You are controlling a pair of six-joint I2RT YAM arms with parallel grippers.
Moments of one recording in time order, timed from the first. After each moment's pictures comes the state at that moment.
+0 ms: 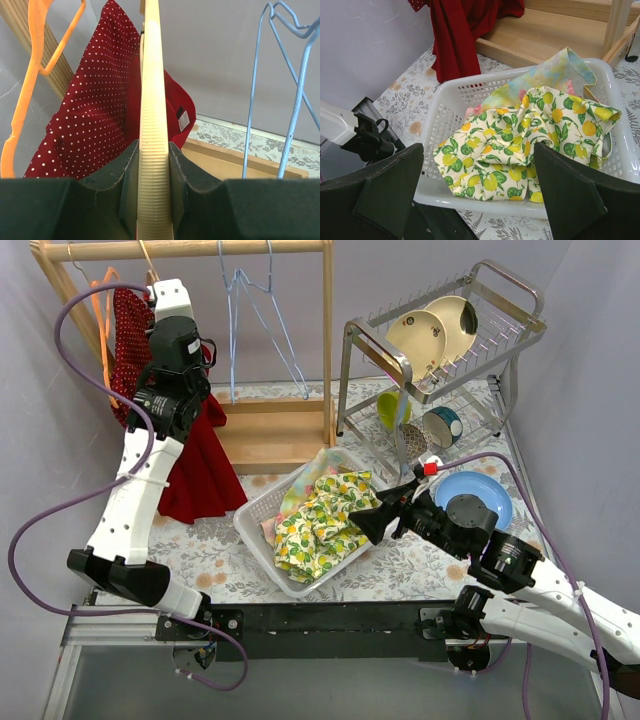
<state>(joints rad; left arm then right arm) -0.31 1.48 1.87 -0.52 -0.69 -0.03 1.02 0.64 0.73 -0.22 0.11 0.40</state>
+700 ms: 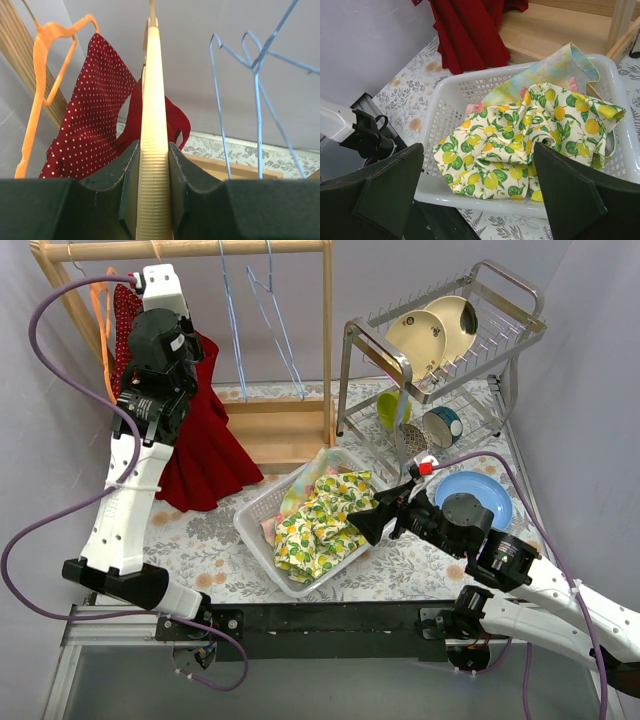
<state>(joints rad) -0.31 1.45 1.96 -0.52 -0.58 0.01 1.02 0.65 0.74 -0.22 0.10 0.40</state>
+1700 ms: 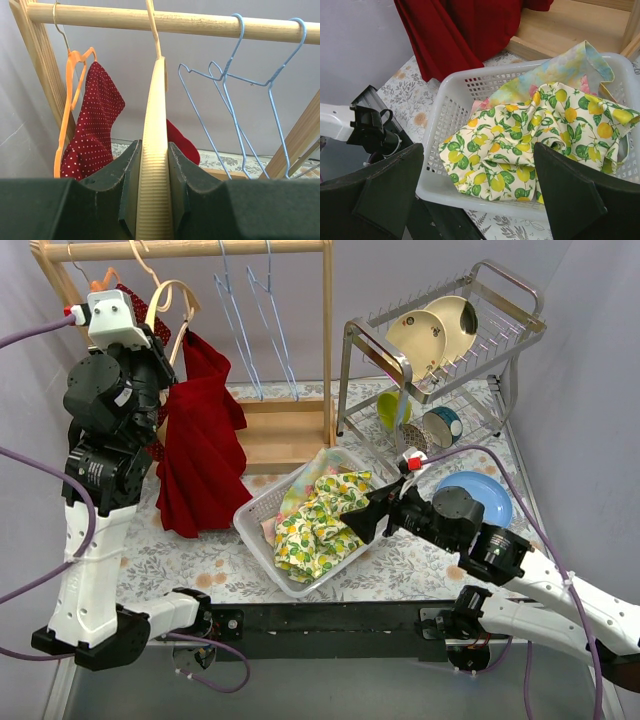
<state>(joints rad) -0.31 1.17 1.84 -0.50 -0.45 0.01 1.02 0.72 0.77 -0.22 0.06 0.40</state>
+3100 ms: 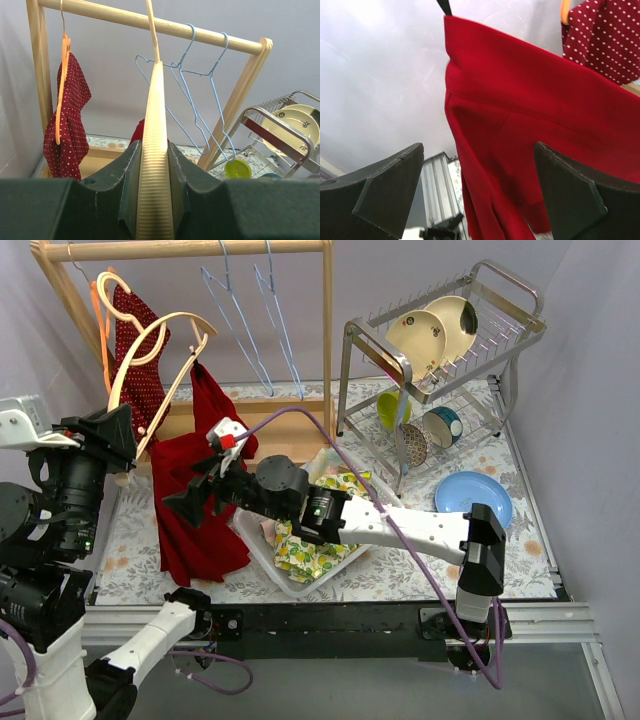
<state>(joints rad) -0.31 0.80 1.76 -0.71 -0.30 -0.17 1.32 1.76 1.64 0.25 0.05 0.28</state>
